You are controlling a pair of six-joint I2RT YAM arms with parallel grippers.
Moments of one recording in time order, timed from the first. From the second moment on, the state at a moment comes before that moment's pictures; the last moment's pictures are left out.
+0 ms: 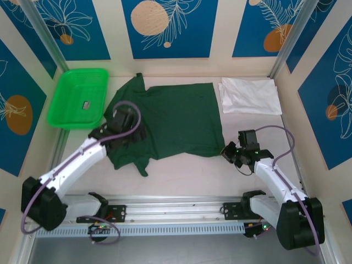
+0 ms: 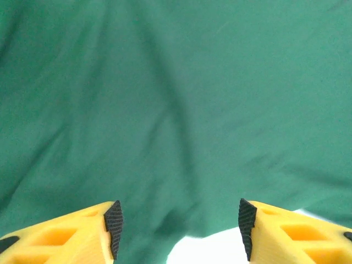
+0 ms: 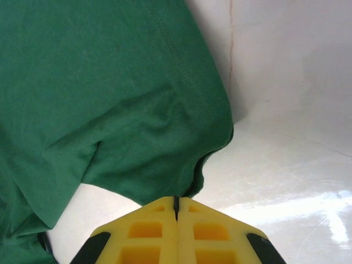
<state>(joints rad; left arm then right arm) -0.52 1.18 0.90 -0.70 -0.13 -0.69 0.14 0.98 0.49 -0.52 -0.27 0.84</state>
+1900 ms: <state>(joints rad) -0.42 1.53 1.18 -0.70 0.04 -0.73 0.13 0.97 0.46 -0.49 -0.23 0.84</state>
